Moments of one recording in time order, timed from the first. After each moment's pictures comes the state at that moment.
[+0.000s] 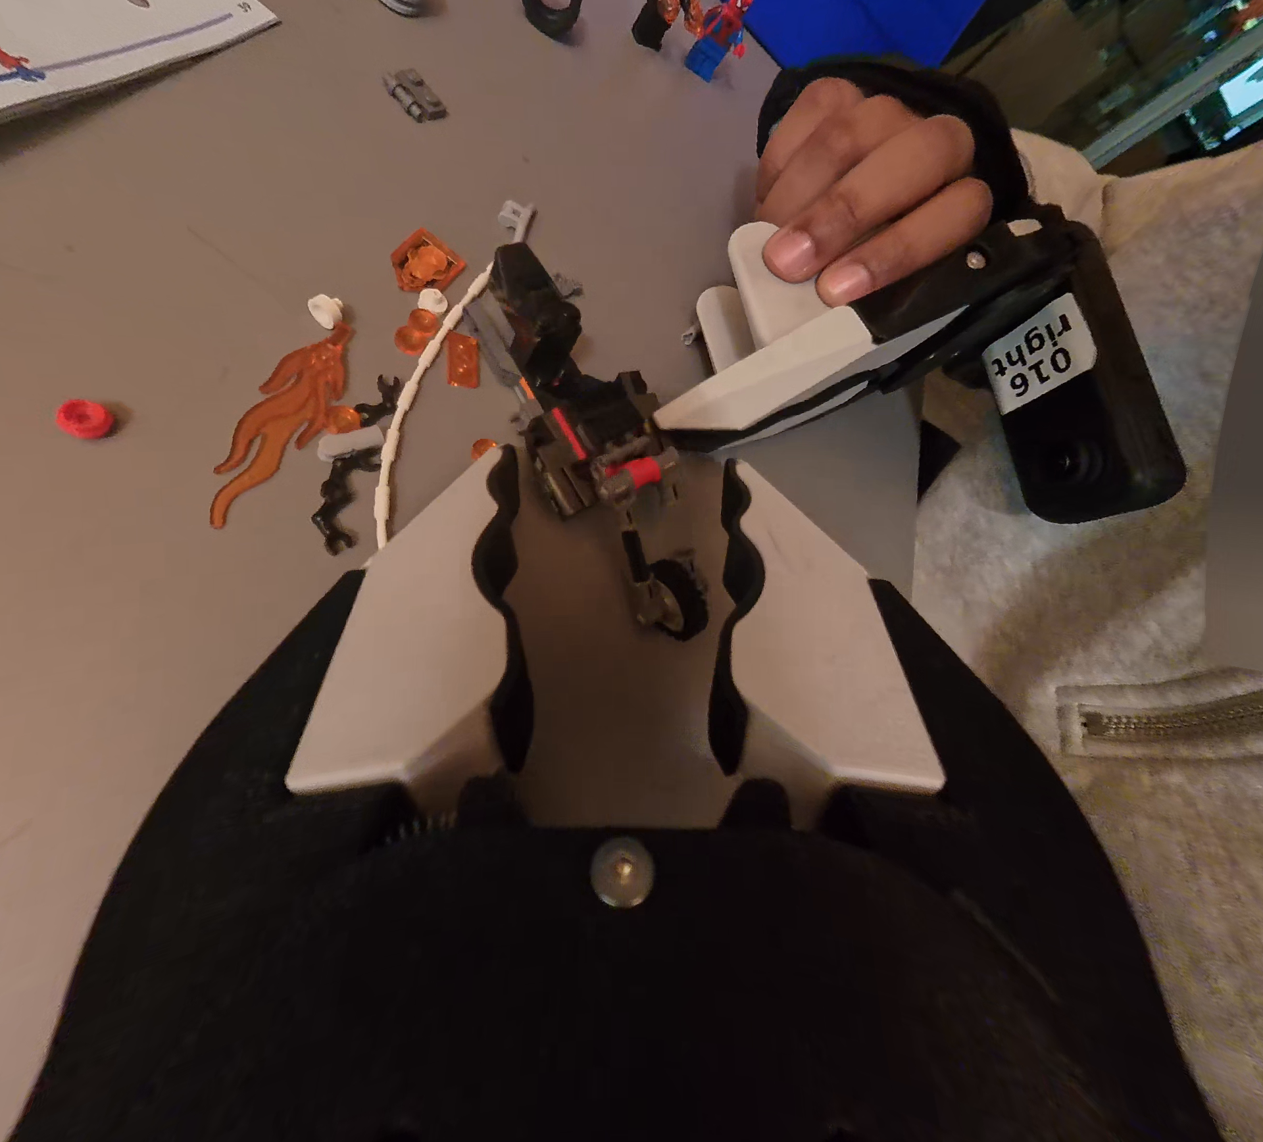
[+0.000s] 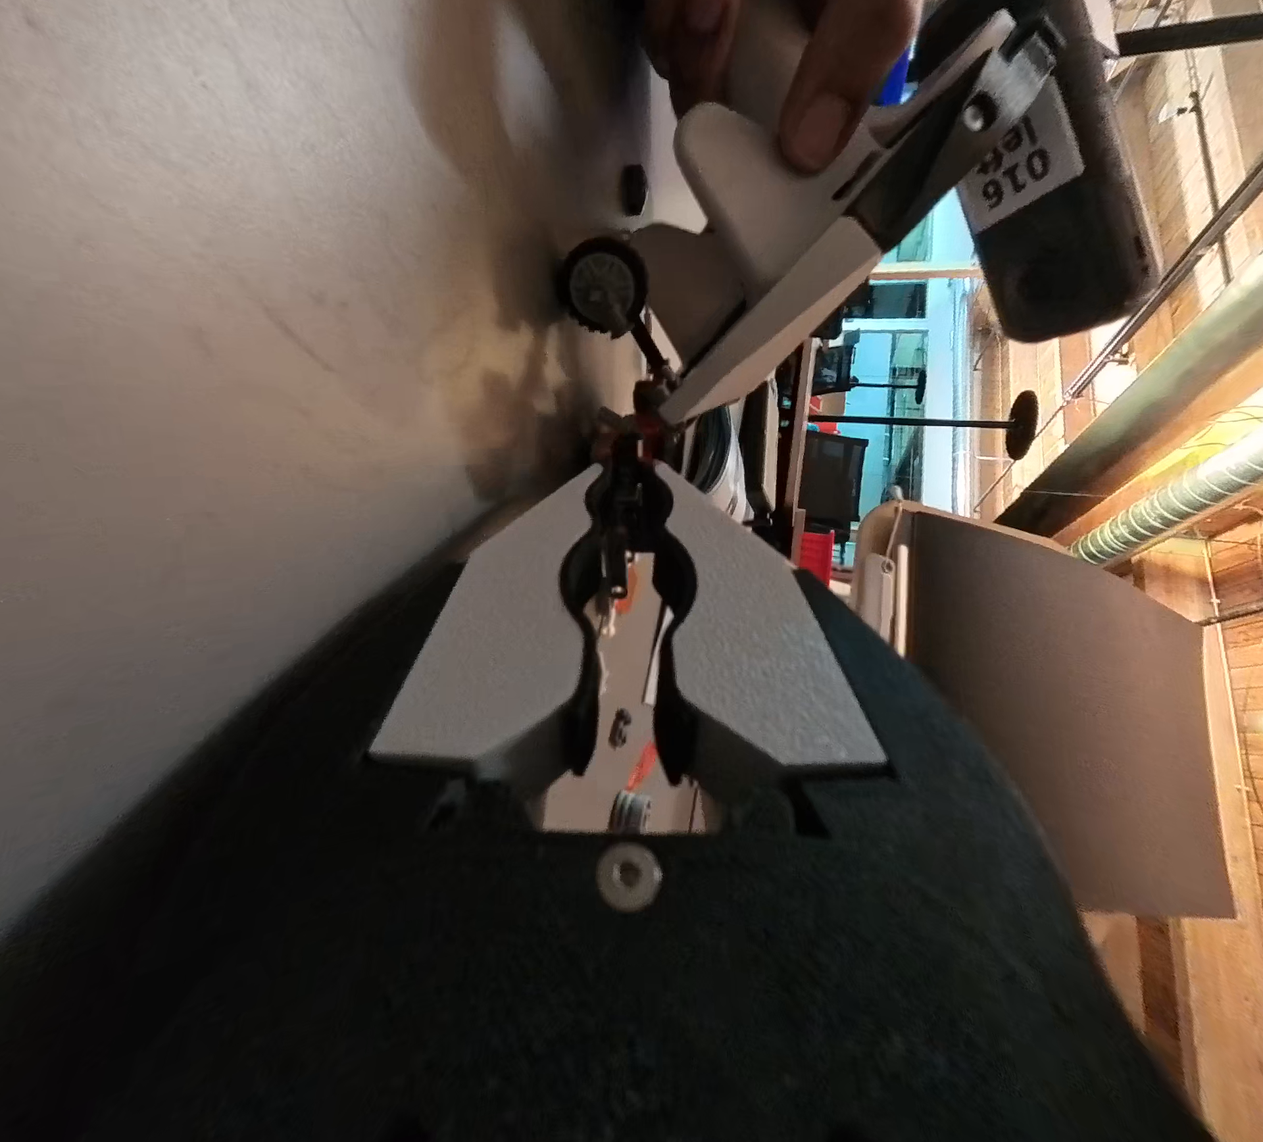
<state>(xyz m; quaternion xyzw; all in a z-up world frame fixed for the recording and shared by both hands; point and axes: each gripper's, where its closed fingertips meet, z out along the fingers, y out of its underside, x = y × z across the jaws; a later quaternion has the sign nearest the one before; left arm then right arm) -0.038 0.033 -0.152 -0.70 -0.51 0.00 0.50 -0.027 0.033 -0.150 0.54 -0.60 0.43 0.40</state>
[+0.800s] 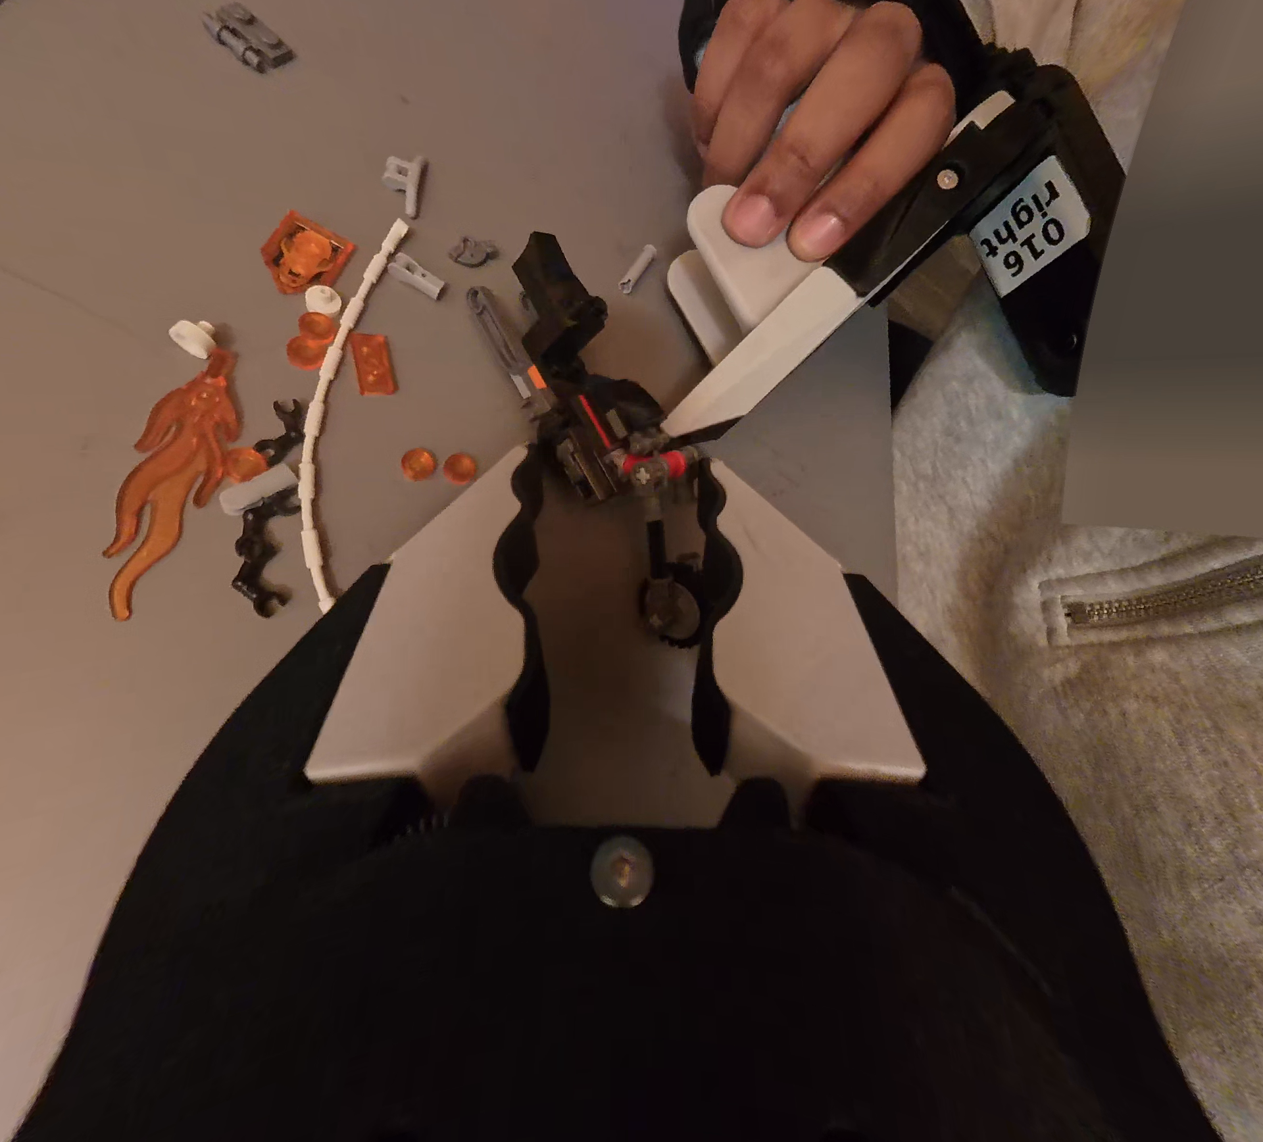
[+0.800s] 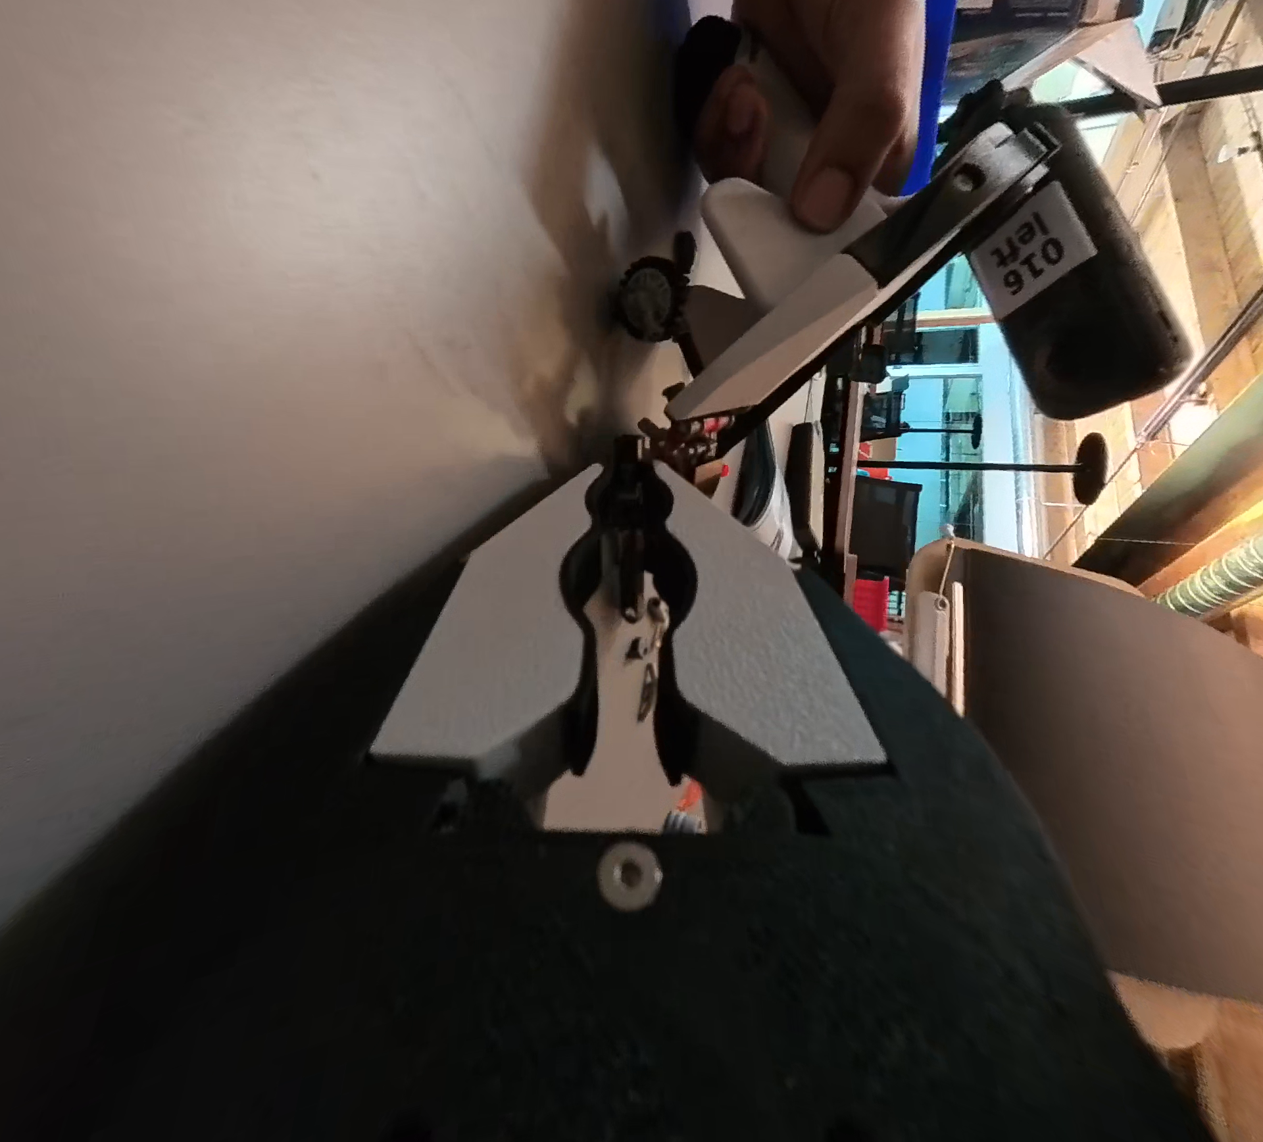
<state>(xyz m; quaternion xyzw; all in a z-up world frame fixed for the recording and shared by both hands) -0.026 0.049 -0.158 -0.75 -0.44 -0.05 0.48 -0.011 0.052 -0.160 0.57 -0.61 0.45 0.34</state>
